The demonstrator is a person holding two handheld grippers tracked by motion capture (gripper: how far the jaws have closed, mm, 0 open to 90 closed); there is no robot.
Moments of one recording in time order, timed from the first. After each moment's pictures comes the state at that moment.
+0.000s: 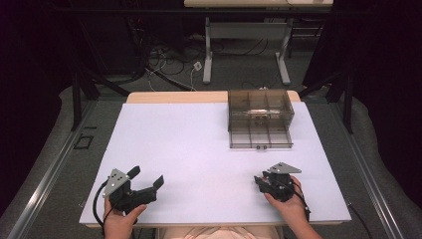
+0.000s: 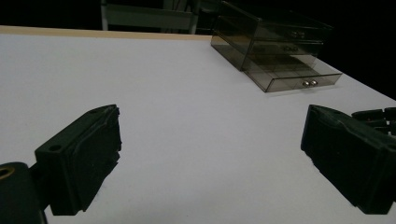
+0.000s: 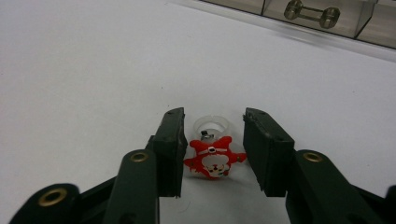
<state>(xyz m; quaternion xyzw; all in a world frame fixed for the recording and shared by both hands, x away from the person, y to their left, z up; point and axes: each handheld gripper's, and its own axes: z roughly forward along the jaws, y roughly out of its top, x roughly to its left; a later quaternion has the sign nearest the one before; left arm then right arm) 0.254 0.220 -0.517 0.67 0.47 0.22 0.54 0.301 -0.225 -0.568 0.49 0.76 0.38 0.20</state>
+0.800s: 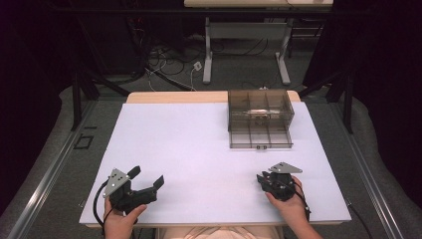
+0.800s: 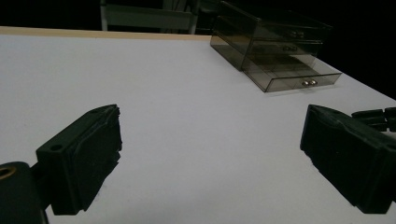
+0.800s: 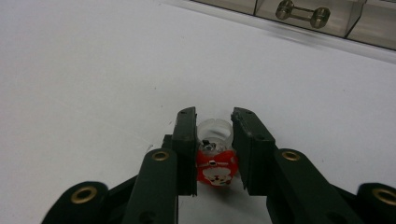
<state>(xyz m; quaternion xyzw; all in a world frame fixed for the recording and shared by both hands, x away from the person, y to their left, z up) 0.254 0.220 -0.517 0.67 0.46 0.22 0.54 0.301 -0.227 -0.567 0.49 0.76 0.38 0.21</state>
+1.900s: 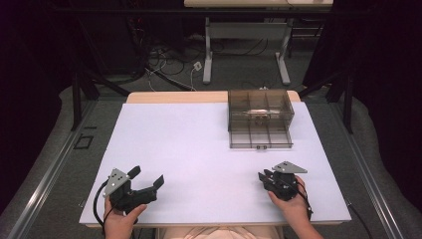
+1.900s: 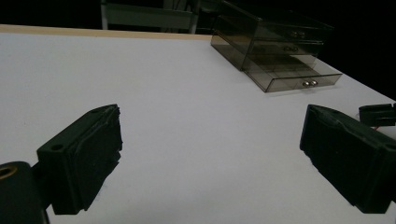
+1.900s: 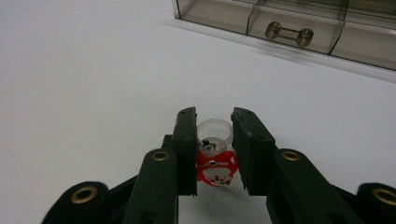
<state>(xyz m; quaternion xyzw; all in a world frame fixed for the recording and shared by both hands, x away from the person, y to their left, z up) 0.255 0.220 -0.517 0.67 0.47 0.21 0.54 0.298 -0.232 -0.557 0.49 0.74 0.40 0.22</state>
